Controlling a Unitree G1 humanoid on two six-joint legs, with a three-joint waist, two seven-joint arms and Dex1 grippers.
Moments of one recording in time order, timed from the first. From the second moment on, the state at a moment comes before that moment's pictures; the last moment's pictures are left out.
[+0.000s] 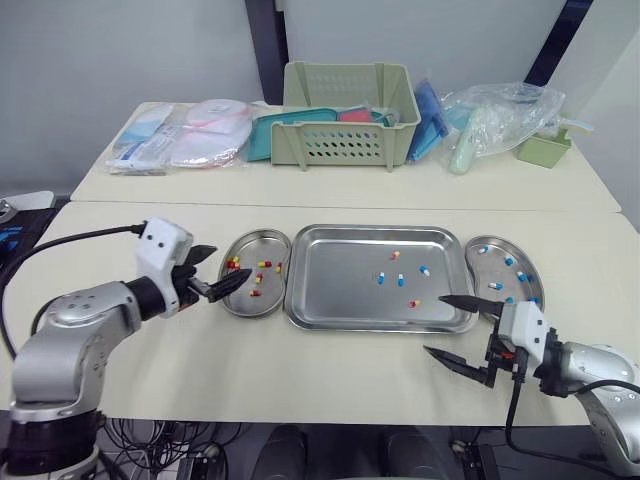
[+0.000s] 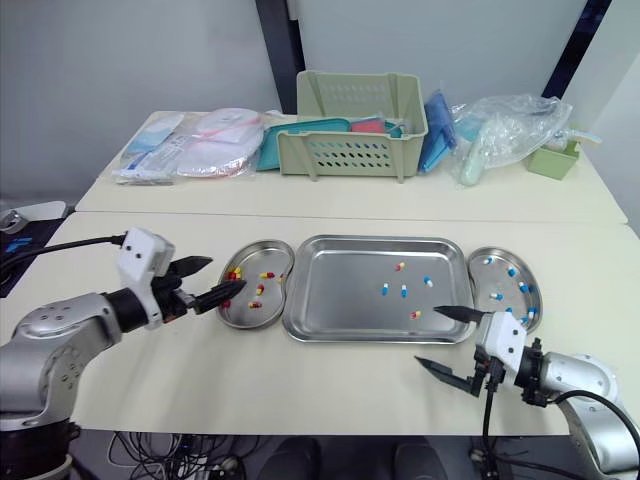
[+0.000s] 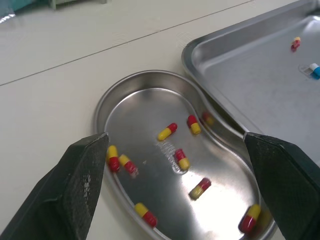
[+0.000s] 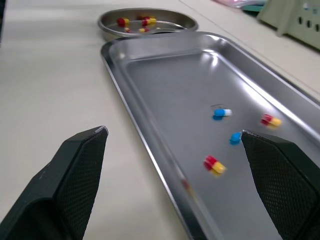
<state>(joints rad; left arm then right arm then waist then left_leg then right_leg) -0.10 0.73 0.39 -0.35 -0.43 0.76 -0.79 0.20 -0.70 -0.15 -0.37 0.37 0.01 0.98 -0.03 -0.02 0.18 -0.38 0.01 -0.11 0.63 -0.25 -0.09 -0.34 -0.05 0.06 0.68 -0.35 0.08</state>
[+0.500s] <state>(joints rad) 0.24 0.79 0.63 -0.03 -0.40 0.35 -0.95 0.40 -0.88 -0.63 -0.17 0.45 0.14 1.03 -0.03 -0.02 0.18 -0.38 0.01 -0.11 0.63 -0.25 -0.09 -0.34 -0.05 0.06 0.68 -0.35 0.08</state>
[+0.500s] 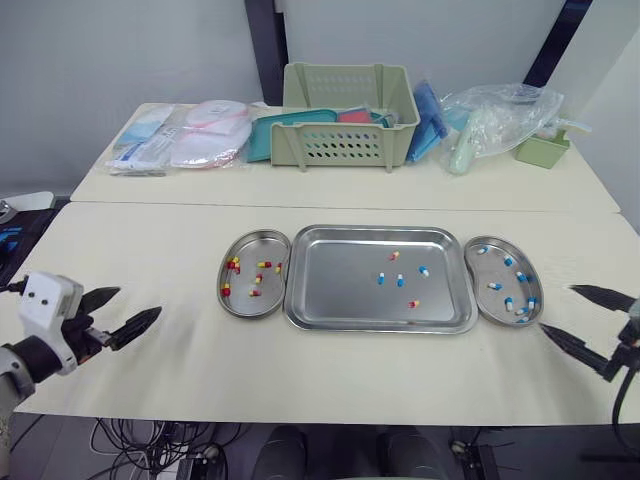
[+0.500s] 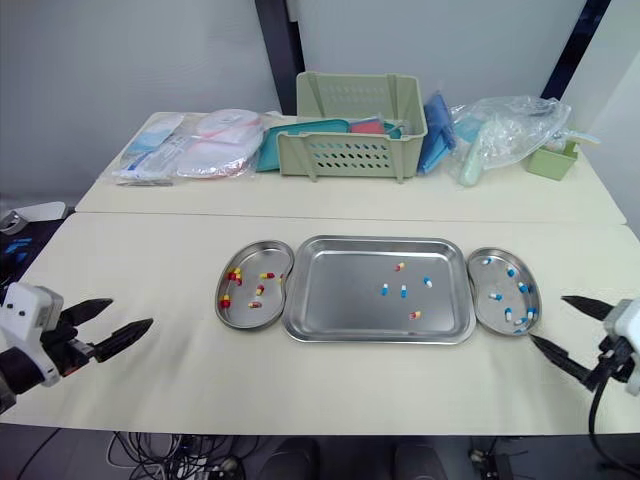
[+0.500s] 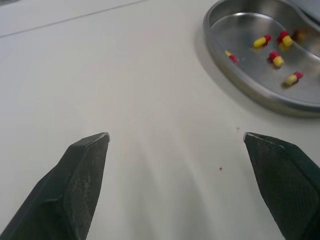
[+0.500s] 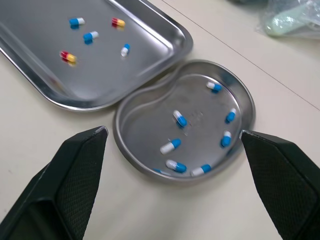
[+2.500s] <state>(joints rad) 0.29 0.55 0.08 -0.42 -0.47 0.12 -0.99 0.01 -0.75 0.00 -0.63 0.40 0.58 0.75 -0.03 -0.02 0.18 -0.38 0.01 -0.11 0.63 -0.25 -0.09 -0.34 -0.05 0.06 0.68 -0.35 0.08</state>
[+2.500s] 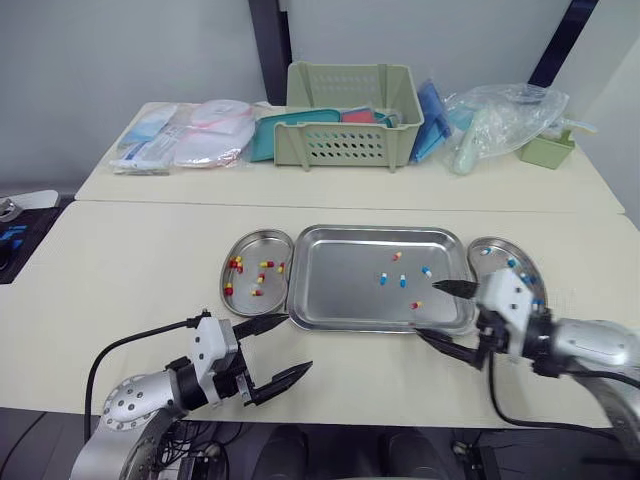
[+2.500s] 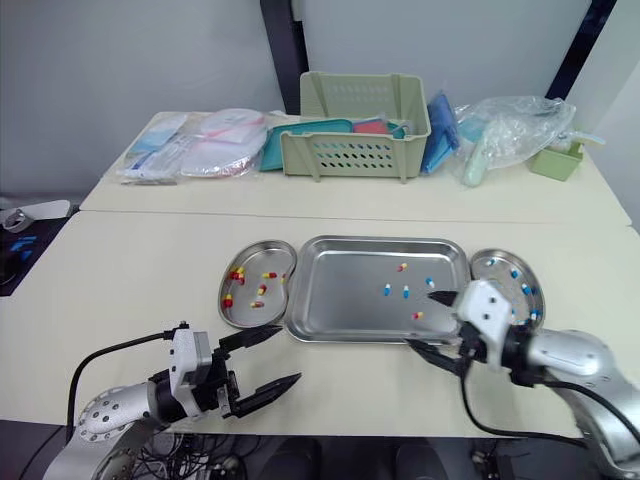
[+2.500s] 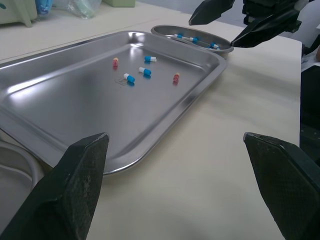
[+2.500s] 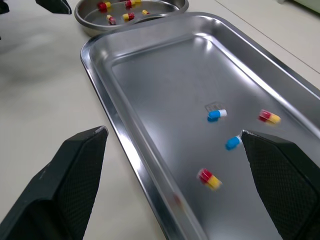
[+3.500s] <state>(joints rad) 0.28 0.55 0.03 -0.43 -0.46 0.11 -0.92 -0.33 -0.26 0.29 -0.43 0.09 1.02 0.24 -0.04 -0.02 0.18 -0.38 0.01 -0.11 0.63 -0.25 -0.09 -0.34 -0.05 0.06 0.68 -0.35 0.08</state>
